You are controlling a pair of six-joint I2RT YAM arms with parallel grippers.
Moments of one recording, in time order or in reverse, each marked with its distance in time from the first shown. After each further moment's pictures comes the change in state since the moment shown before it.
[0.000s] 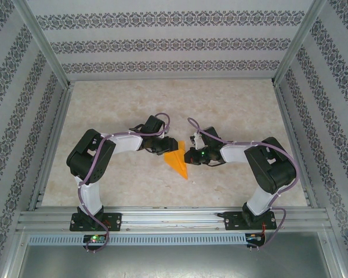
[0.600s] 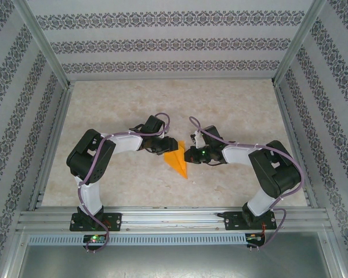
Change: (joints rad) left arm 0.000 0.000 0.000 0.000 -0.005 0.000; right arm 0.001 -0.056 -0.008 -0.003 -0.001 0.007
